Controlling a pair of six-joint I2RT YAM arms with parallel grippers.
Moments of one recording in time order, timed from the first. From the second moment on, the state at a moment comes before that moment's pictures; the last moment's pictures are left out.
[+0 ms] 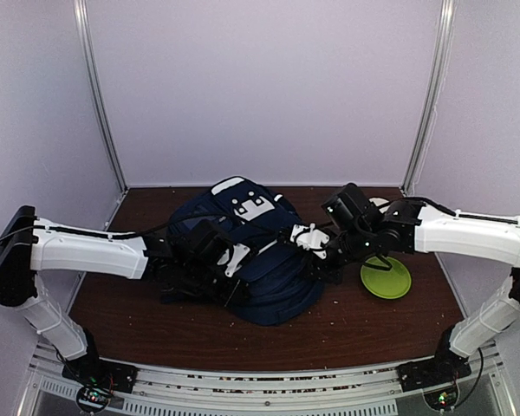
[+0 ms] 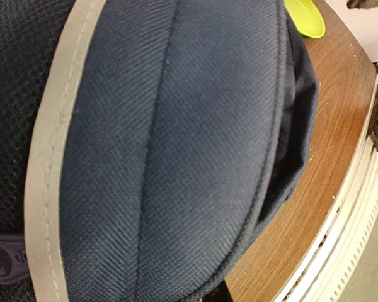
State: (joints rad) left arm -1.02 1.57 0.98 -0.29 0.15 -0.35; right arm 0.89 1.44 1.13 -0.57 -0.14 -0.36
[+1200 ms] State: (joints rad) left arm -1.02 1.44 1.09 -0.26 0.09 0.05; right arm 0.77 1.35 1.01 -0.67 -0.12 -0.45
